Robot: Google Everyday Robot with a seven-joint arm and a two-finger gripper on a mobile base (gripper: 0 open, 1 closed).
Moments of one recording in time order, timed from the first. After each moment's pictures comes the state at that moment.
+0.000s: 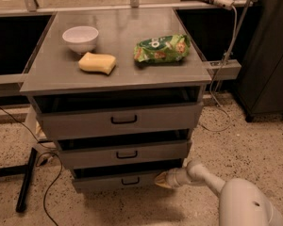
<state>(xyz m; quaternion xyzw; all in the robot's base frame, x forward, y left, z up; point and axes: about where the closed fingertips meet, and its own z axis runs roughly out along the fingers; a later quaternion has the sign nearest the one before) 0.613 -0.120 0.159 -0.60 0.70 0.21 0.32</state>
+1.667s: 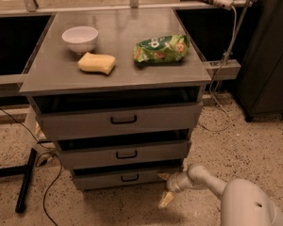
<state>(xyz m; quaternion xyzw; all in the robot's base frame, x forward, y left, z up) 0.583 -0.113 0.153 -0.62 0.69 0.24 0.30</state>
